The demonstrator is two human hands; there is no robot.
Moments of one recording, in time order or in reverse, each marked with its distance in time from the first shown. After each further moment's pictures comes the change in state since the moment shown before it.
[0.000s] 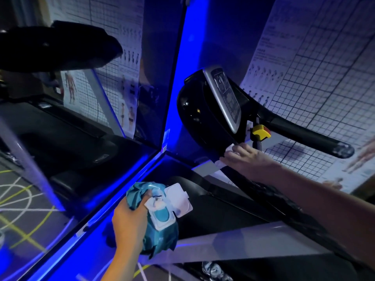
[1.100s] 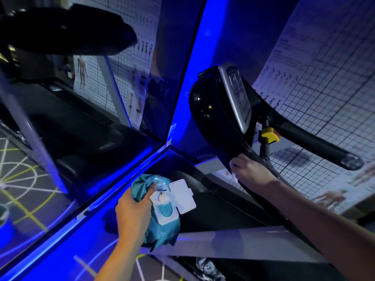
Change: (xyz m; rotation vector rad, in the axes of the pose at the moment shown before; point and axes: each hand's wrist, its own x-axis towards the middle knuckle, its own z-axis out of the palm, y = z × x) left_hand 0.000 -0.013 -0.002 -0.033 0.025 0.027; right_hand 0.010 -0.032 0.009 0.416 -0.123 0.196
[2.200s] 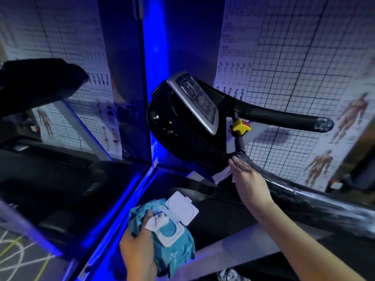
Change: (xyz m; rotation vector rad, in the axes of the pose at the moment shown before) left_hand -0.004 0.008 0.061 -0.248 -0.010 -0.256; right_hand -0.054 -0.025 0.020 0.260 0.345 0.816
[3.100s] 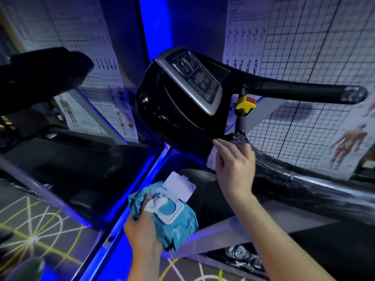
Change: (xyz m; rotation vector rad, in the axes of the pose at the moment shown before) left_hand -0.042 -0.020 0.047 -0.103 0.089 0.018; right_hand 0.000 -0.017 0.001 0.244 0.554 0.034
